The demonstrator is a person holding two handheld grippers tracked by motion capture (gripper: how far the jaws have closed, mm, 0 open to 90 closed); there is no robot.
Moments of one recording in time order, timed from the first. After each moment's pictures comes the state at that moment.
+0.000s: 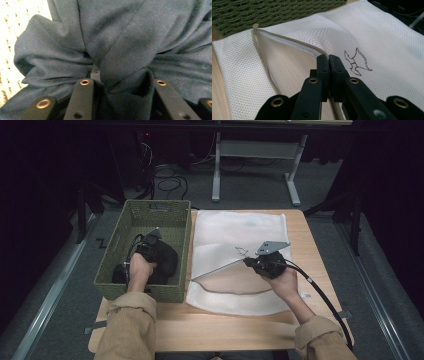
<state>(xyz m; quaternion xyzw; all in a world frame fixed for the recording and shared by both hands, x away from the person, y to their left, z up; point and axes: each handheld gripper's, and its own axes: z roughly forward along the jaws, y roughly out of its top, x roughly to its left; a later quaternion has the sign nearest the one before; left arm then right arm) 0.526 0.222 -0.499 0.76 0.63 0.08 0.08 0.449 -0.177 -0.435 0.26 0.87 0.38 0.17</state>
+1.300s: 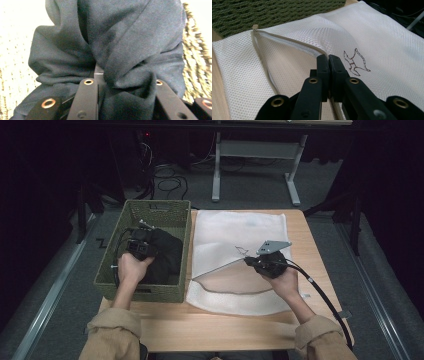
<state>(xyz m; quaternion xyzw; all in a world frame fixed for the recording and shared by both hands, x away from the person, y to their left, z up) 0.479 0.233 -0.428 0.76 0.59 0.09 0.26 0.449 -0.180 -0.433 0.26 0.87 0.38 0.18</state>
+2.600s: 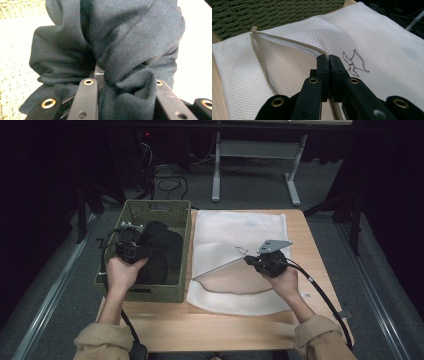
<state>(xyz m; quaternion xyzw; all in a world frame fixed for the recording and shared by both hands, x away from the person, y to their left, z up) 0.438 0.244 -0.393 0.74 0.55 0.10 0.36 0.451 -0.180 -0.432 0.26 0.87 0.39 0.18</state>
